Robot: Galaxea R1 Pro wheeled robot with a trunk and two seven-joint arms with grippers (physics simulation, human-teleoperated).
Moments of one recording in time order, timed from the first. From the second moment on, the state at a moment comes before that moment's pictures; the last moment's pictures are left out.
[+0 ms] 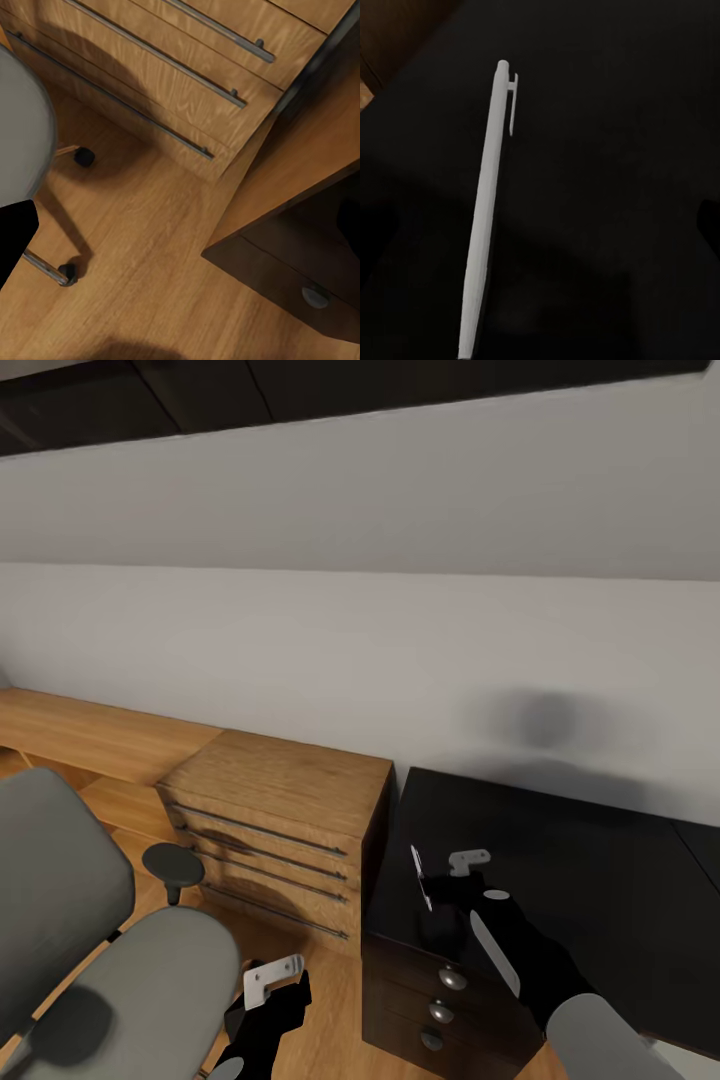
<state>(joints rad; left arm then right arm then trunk) 0.02 -0.06 -0.39 -1.48 0.42 0.32 0.60 -0.60 -0.05 0.29 -0.82 -0.21 0.35 -0.02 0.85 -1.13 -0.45</state>
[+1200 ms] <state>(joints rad) 0.02 -0.06 -0.39 -1.48 0.42 0.32 0.60 -0.60 -0.02 0.38 -0.82 -0.21 0.35 -0.03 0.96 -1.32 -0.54</state>
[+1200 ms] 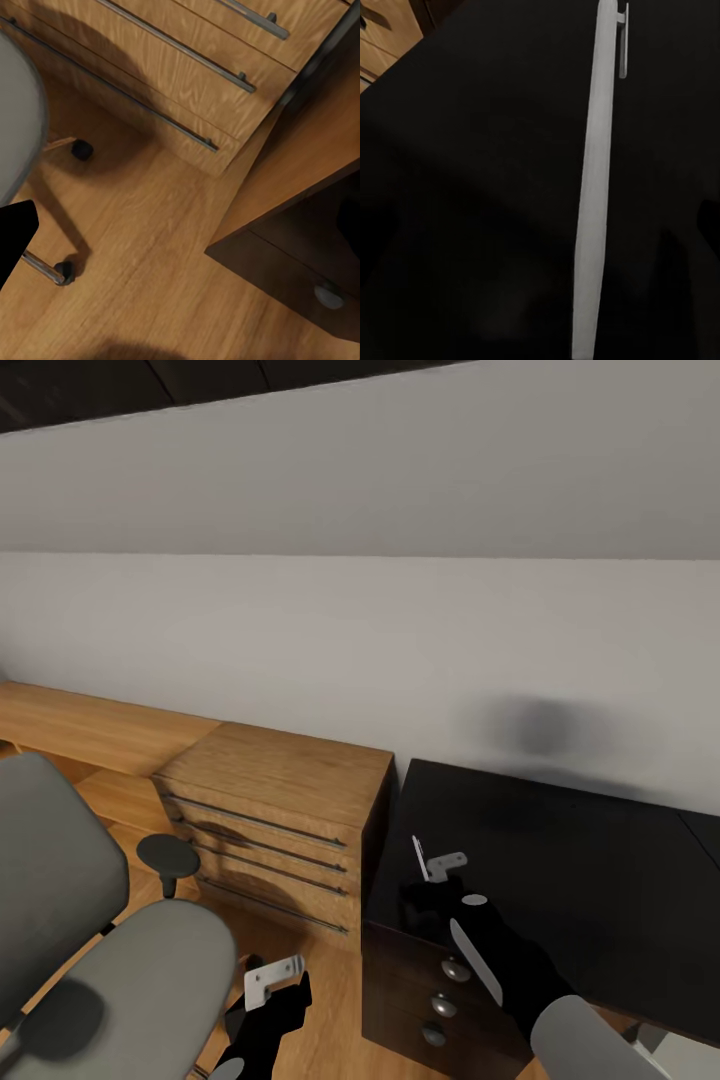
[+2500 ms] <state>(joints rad) 0.02 -0.06 -0.39 -1.48 0.43 0.32 0.60 -0.60 -0.02 0.37 -0.86 -0.21 0.46 -0.03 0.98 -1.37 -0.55</state>
